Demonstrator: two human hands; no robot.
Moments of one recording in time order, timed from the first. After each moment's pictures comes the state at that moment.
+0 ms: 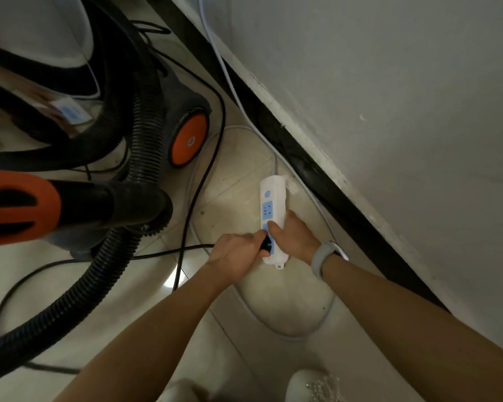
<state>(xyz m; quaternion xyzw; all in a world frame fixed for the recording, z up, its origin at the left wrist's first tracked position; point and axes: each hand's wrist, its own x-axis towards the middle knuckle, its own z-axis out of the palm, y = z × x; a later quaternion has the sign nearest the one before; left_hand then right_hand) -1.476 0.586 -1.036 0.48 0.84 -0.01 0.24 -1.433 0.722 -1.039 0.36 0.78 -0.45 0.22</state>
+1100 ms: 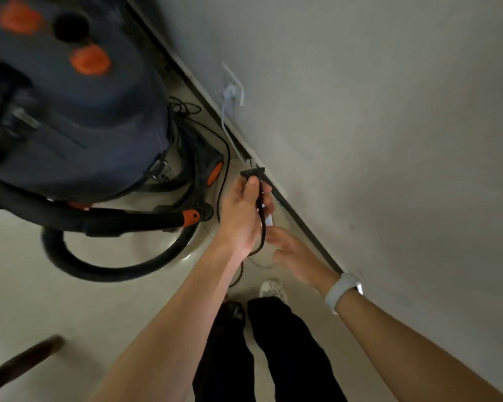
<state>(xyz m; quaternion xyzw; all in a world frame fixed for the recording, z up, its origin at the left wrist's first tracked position) -1.452 0.608 -0.509 -0.17 0.52 0.76 0.34 -1.347 0.686 -0.577 0.28 0.65 -0.66 0.25</state>
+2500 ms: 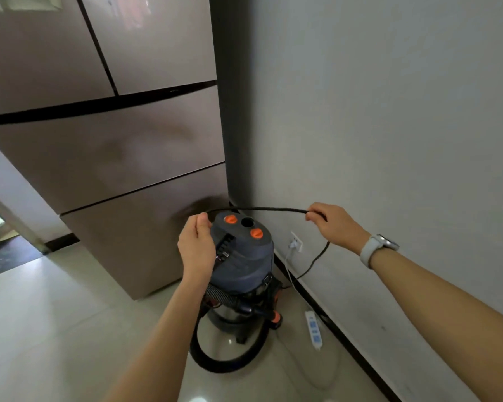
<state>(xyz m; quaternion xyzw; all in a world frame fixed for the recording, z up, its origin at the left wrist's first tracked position) -1.495 0.295 -0.153 0.00 0.79 0.61 -0.10 -1.434 0.546 -0.130 0.07 0.95 -0.30 -0.07</state>
